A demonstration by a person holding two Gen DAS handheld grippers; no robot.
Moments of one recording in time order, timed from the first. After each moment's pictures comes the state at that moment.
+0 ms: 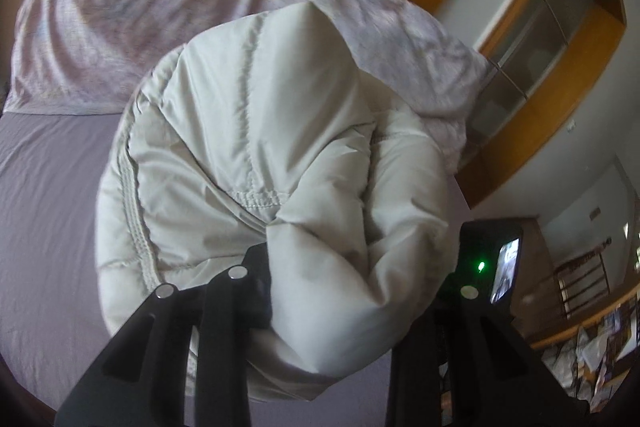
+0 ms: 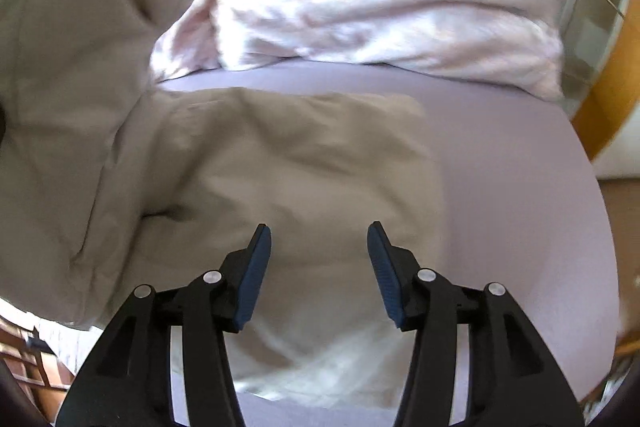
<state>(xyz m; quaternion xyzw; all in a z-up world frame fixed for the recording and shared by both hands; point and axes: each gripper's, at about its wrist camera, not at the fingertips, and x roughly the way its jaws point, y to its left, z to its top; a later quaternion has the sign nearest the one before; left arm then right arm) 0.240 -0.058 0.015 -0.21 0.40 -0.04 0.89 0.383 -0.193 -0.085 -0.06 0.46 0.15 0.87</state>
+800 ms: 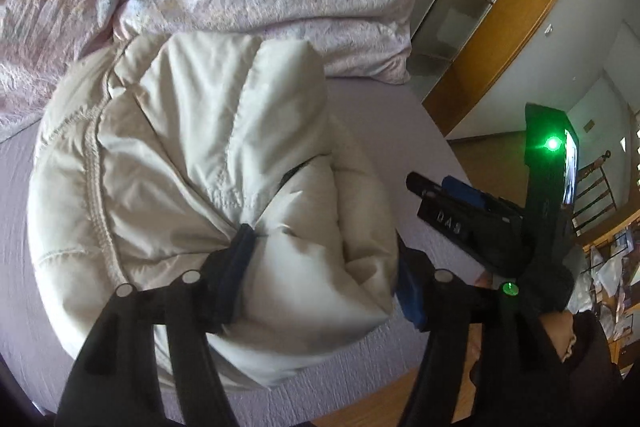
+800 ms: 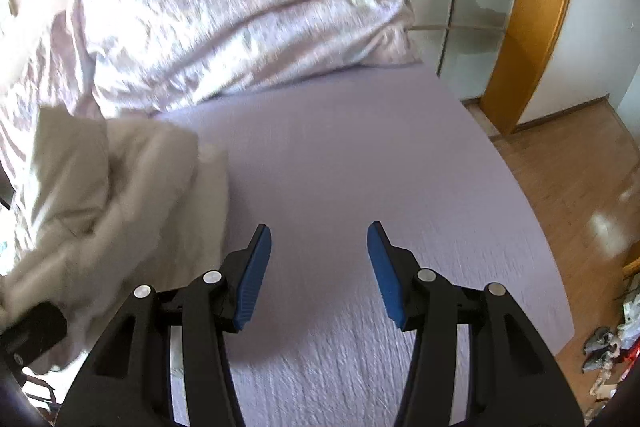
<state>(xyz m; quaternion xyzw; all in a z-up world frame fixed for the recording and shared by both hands) 0.266 -0.200 -0.003 -0.12 0.48 -0.11 0.86 0.395 -0.349 -0.058 0.02 0.44 0.04 0.90</state>
